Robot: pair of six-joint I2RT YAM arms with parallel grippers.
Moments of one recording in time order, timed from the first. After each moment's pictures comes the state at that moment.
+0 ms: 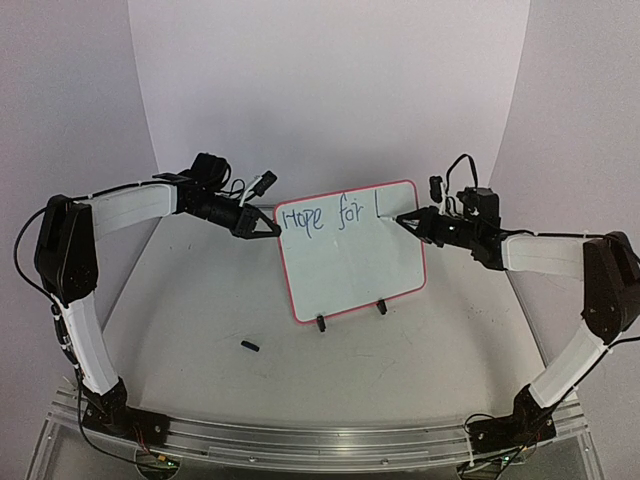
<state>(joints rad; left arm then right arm) -0.44 1.86 1.53 -0.50 0.87 0.18 0.31 1.61 0.97 0.33 -0.53 0.57</state>
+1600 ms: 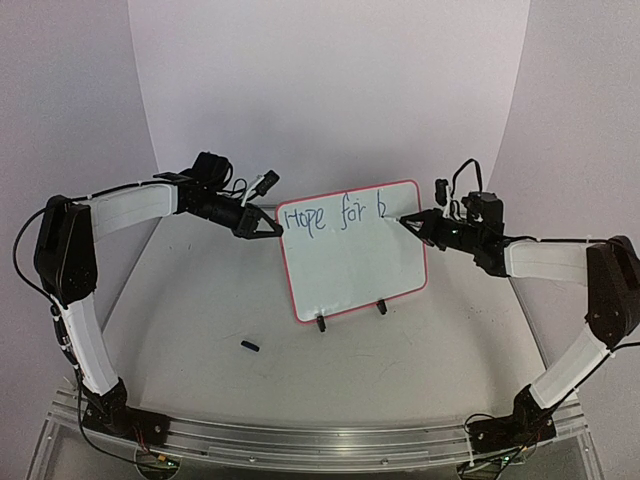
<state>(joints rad) -0.46 1.85 1.53 -0.50 0.86 0.19 0.31 1.57 0.91 0.40 -0.49 0.63</state>
